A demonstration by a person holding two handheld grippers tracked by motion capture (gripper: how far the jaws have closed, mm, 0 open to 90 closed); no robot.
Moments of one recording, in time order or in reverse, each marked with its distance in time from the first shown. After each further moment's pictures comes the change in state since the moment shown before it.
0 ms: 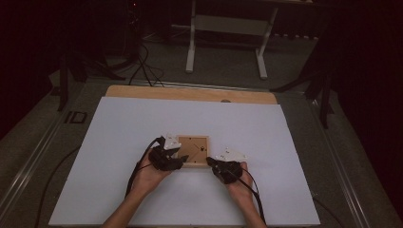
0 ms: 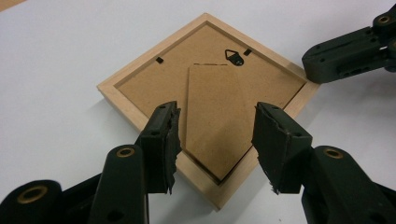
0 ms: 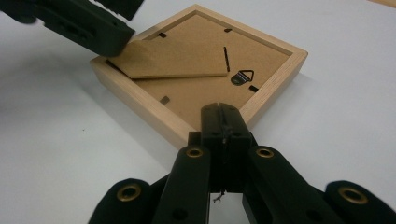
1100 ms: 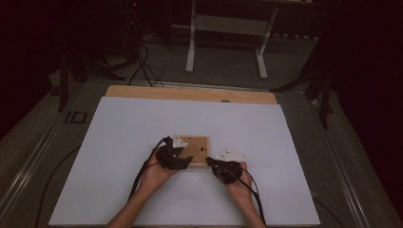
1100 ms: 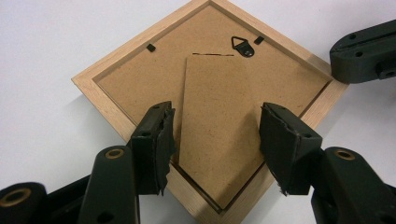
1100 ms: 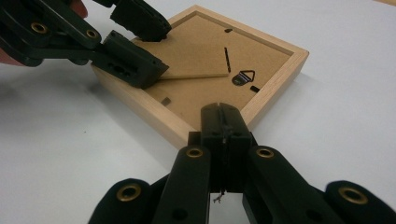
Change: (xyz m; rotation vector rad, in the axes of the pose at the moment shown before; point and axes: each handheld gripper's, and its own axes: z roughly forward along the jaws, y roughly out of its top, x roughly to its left) left arm -0.001 0.002 0.025 0.059 0.010 -0.022; right arm 0.001 0.000 0.001 -0.002 0.001 0.010
